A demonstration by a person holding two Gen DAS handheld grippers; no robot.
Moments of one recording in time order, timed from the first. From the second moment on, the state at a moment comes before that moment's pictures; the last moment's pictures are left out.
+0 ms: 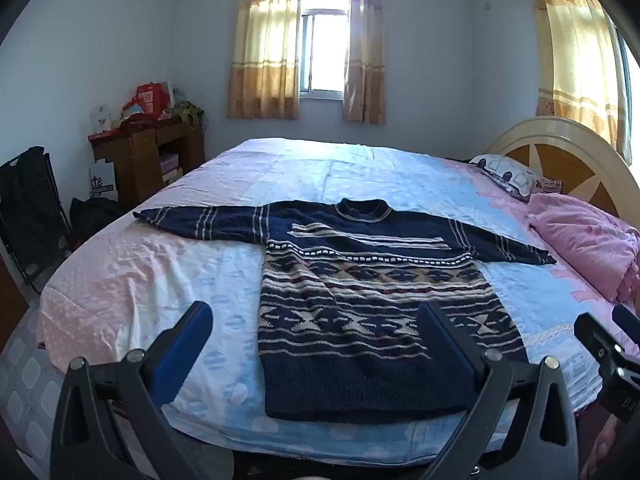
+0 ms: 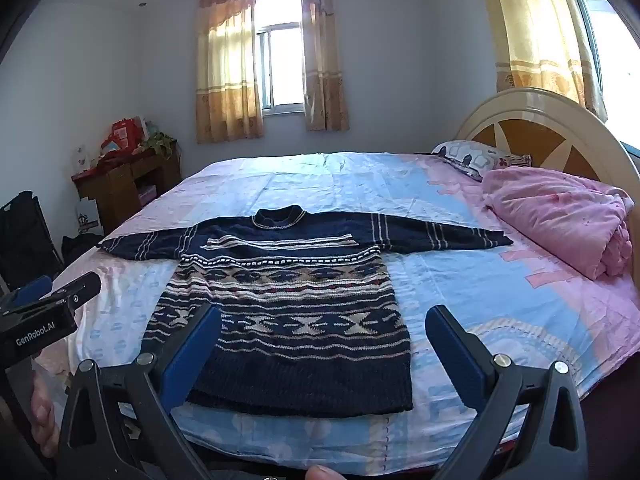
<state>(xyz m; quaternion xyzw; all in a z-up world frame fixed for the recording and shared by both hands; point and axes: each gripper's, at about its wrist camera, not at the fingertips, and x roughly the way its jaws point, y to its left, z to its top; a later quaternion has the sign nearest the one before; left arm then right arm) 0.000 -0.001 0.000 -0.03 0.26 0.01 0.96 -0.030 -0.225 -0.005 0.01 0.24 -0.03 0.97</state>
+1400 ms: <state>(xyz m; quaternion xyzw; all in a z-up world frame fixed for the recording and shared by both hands) 0.004 0.011 -0.004 -0.05 0.27 0.02 0.96 -0.024 -0.227 -0.012 0.02 0.27 -0.02 0.96</state>
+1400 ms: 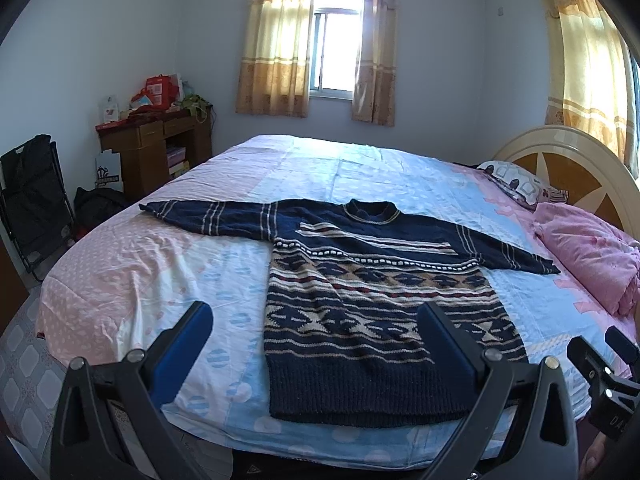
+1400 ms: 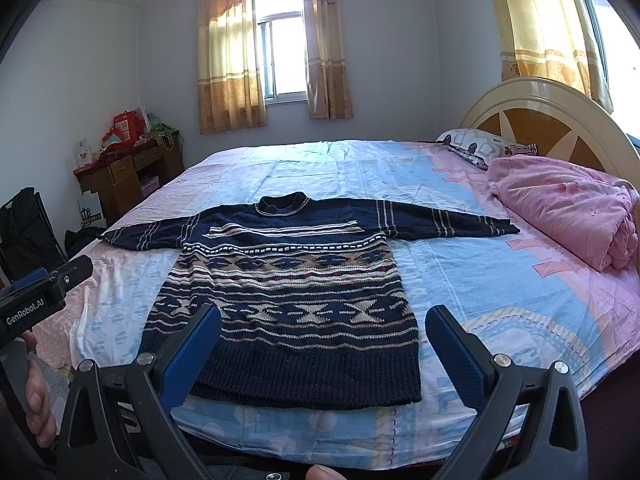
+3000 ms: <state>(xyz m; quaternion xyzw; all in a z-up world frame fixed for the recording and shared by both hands) 0.004 0.016 -0.007 -0.05 0.28 0.03 0.96 -0.021 -0.229 -0.015 0.02 0.27 -0.02 0.96</state>
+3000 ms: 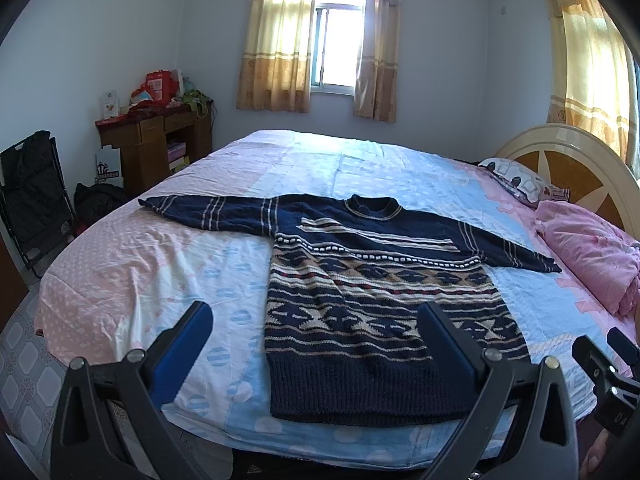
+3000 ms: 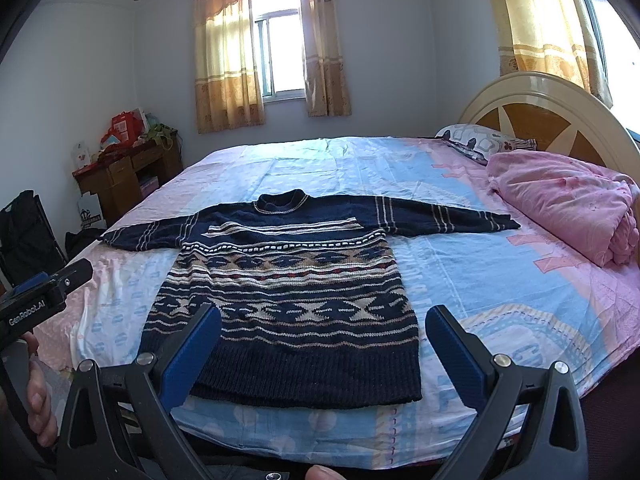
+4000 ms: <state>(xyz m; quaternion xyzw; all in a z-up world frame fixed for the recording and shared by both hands) 0.128 0.021 -0.070 0.08 0.36 0.07 0.93 0.093 -0.289 -0.070 -0.01 0.32 -0.06 0.95</state>
